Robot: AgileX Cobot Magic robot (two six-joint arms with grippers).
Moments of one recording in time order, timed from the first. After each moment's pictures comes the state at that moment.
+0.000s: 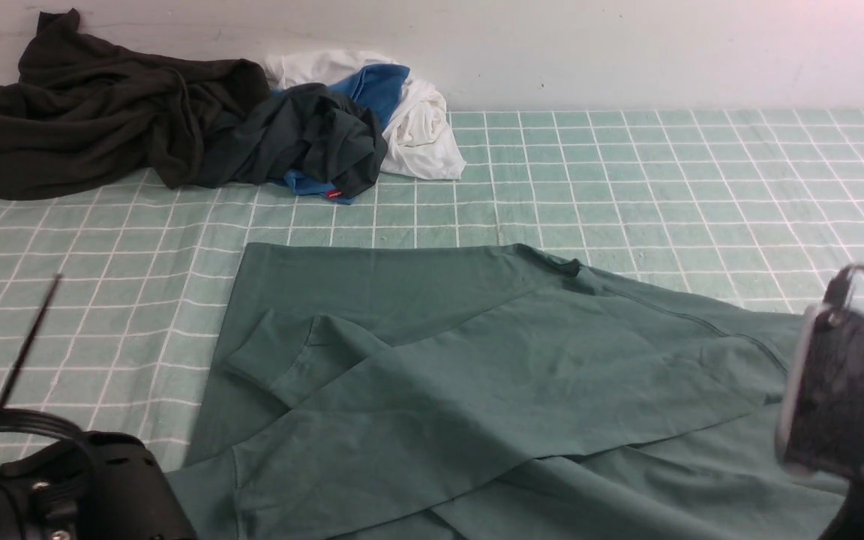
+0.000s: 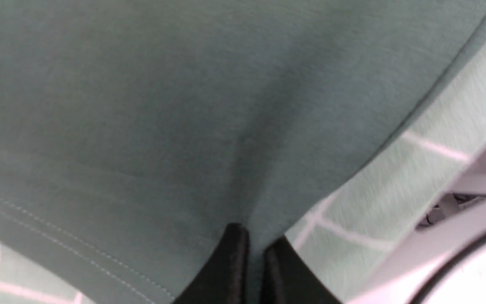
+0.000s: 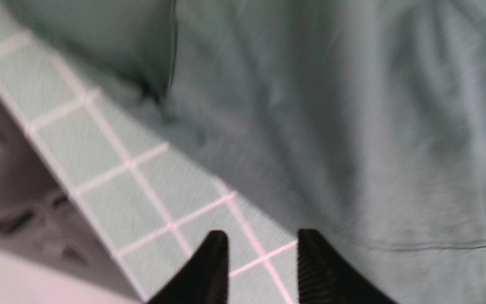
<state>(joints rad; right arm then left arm) 0.55 1.05 -0.74 0.07 1.23 -0.55 -0.87 1.30 -0.61 0.05 1.04 0.26</state>
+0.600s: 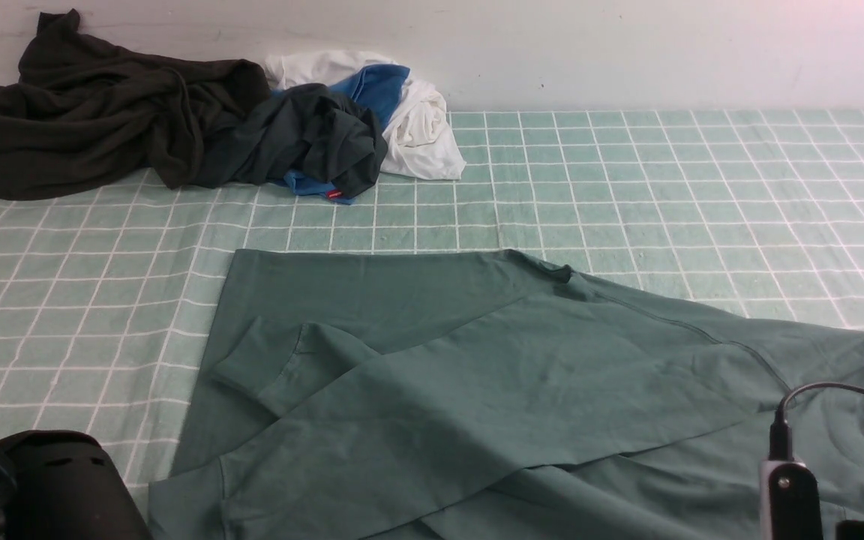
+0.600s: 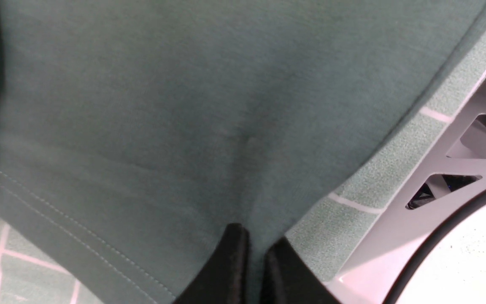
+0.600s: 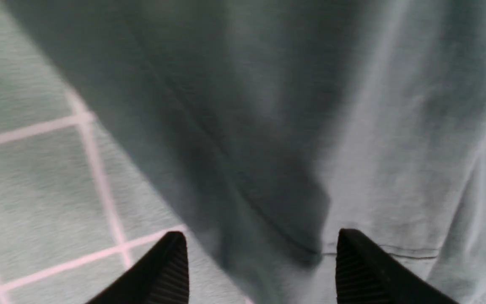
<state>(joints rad) 0.55 1.13 -0.38 -0.37 0.74 -0.51 -0.87 1.25 -0.61 0.05 1.07 0.26</state>
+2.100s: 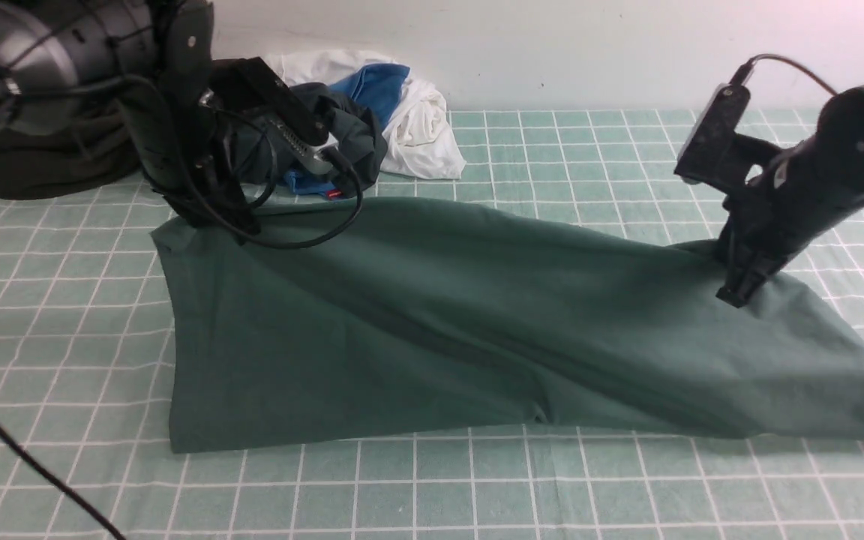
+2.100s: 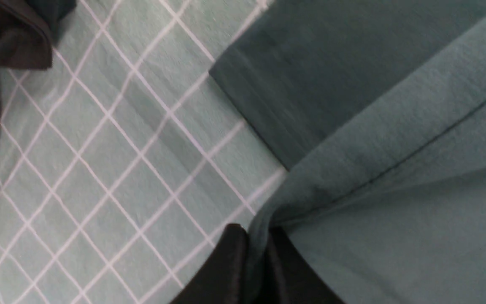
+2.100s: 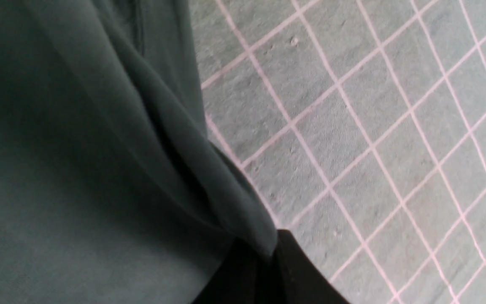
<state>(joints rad) 0.17 1.87 -1.38 -0.15 0.73 -0.66 -0.24 1.99 -1.75 0.27 1.04 0.44</state>
